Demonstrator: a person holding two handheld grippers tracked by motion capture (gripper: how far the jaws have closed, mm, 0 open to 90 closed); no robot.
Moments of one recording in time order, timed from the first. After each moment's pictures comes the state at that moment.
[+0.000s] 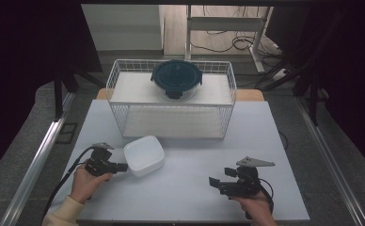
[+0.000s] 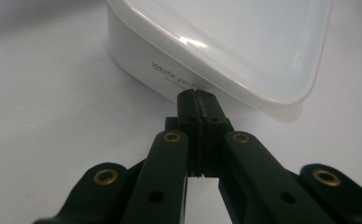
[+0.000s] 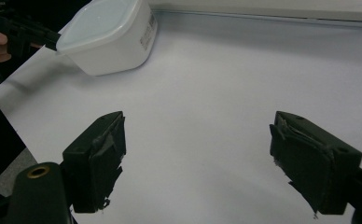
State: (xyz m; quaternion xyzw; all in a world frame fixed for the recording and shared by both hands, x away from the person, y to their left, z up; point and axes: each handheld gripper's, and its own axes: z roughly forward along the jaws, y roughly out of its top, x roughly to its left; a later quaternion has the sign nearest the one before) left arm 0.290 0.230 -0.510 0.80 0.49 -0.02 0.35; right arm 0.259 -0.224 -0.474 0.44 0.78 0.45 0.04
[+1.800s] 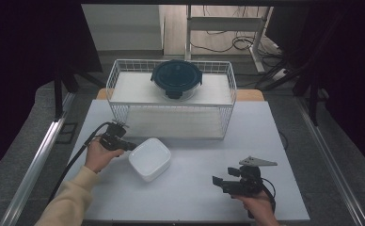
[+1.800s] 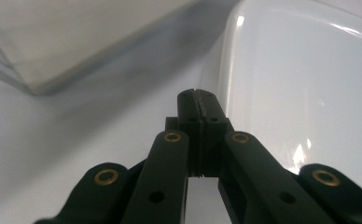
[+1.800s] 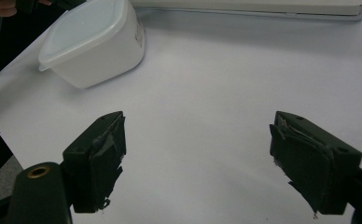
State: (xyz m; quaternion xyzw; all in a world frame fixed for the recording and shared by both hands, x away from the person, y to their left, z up) left arm 0.358 0.206 -0.482 0.84 0.46 0.01 0.29; right arm 0.263 -0.233 -0.480 0.46 0.77 0.44 0.05
